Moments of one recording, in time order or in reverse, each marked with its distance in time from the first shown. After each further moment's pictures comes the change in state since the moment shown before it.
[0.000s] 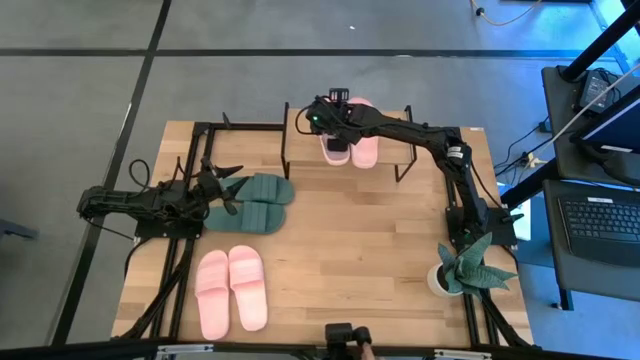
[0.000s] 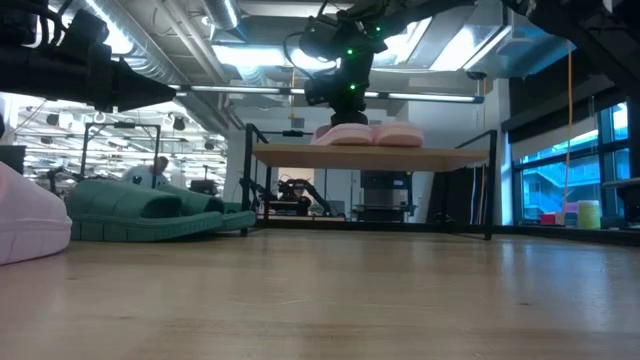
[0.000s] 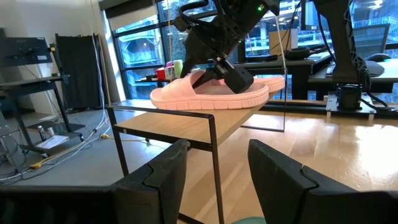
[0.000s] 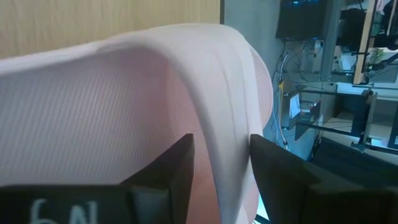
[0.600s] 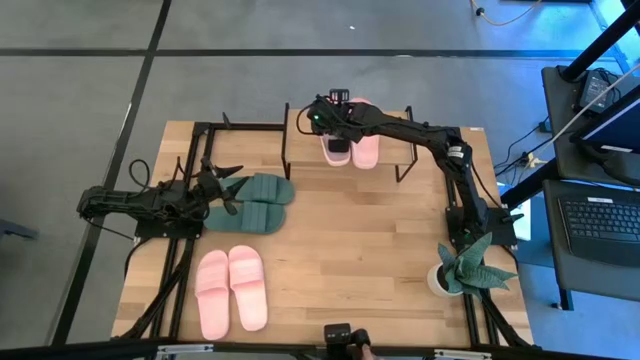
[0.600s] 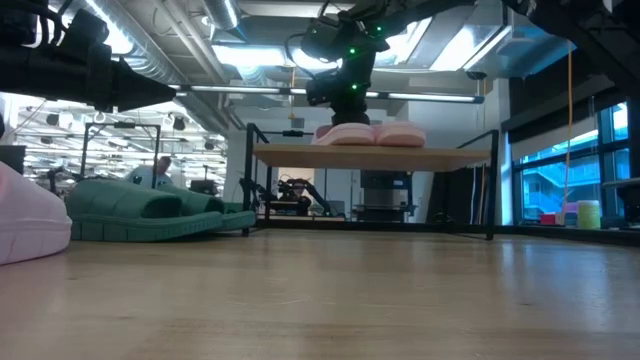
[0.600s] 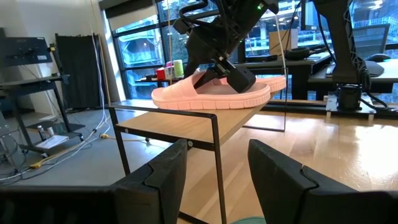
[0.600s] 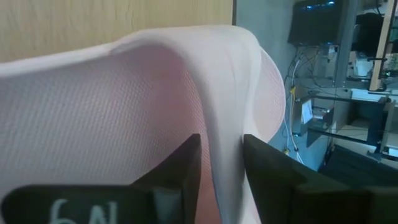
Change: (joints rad) left arm 0.000 0.000 0.000 0.000 0.000 -0.002; right arm 0.000 -0.002 0.002 -0.027 -0.071 0.006
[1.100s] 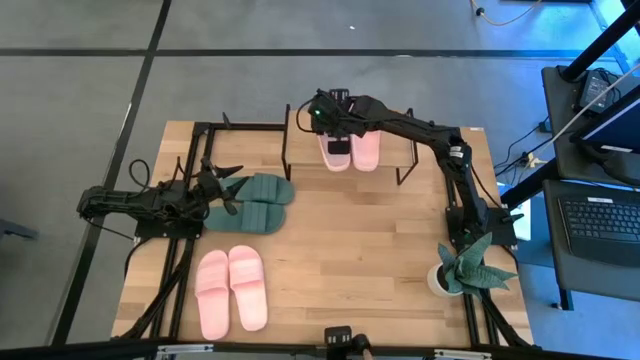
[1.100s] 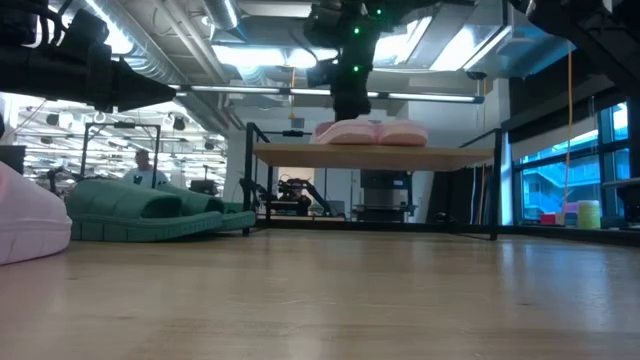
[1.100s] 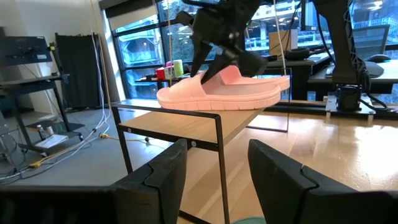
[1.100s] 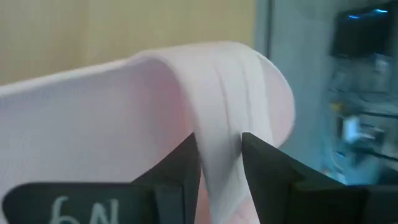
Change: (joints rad) left arm 0.000 0.000 0.000 0.000 0.000 -0.005; right arm -0.001 0.001 0.137 -0.172 -0.180 0.055
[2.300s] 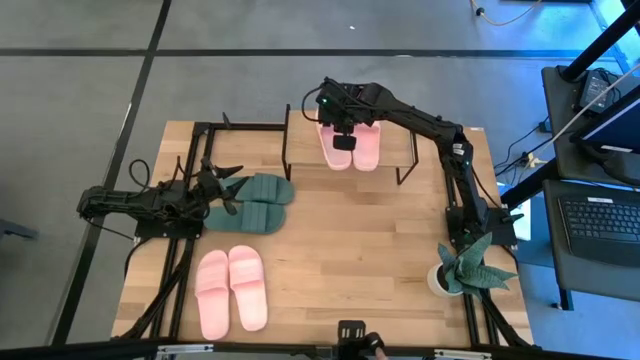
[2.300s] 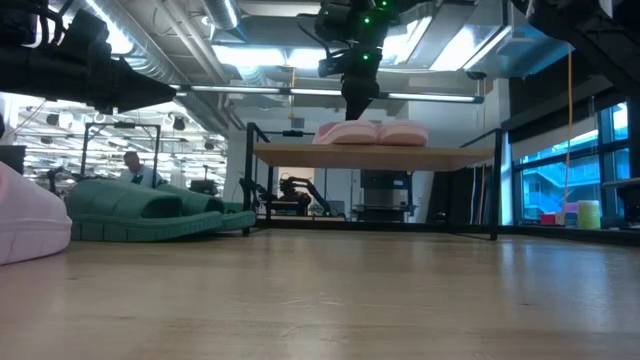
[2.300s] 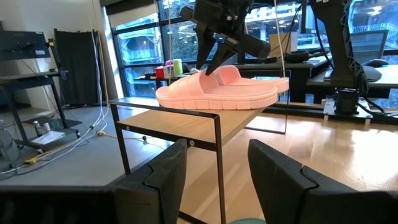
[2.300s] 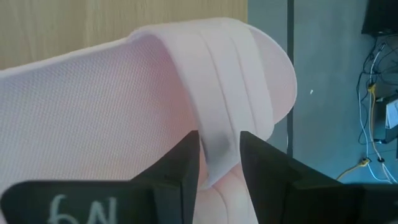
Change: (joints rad) left arm 0.000 0.000 0.000 0.000 0.000 -0.025; right arm -0.052 0.000 0.097 -0.151 -0.082 0.083
